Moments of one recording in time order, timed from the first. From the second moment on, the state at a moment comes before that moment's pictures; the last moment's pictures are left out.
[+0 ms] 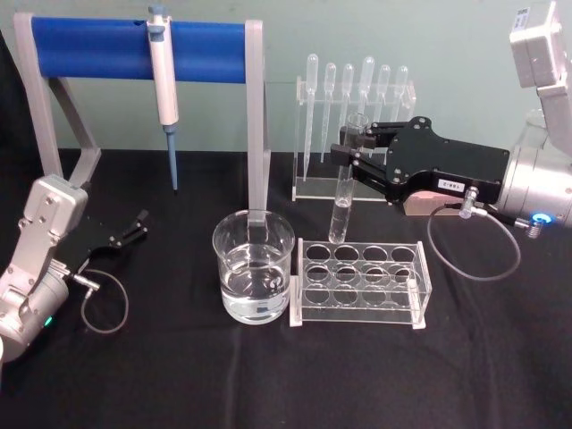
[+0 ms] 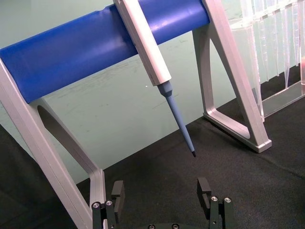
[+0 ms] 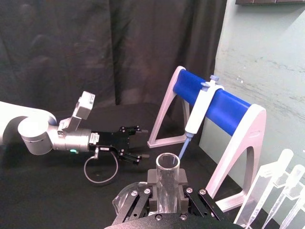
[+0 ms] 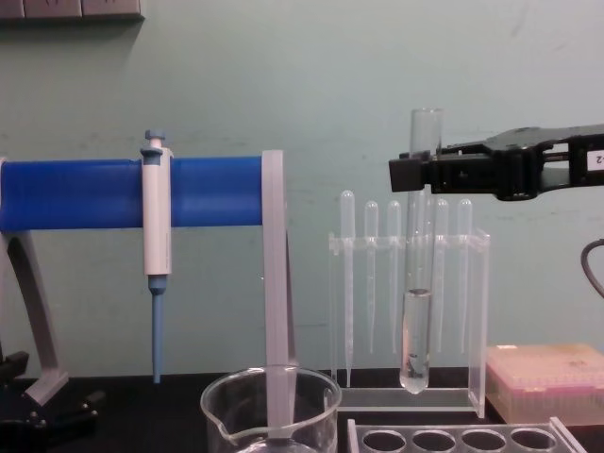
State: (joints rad) left arm -0.20 0.60 0.45 -1.41 -0.25 -0.12 0.03; right arm 0.50 0.68 -0.48 -1.69 0.62 0.21 0.70
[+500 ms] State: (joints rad) left arm -0.20 0.60 0.45 -1.41 -0.25 -0.12 0.03; right arm 0.58 0.62 -0.55 -1.66 0.63 0.19 0.70
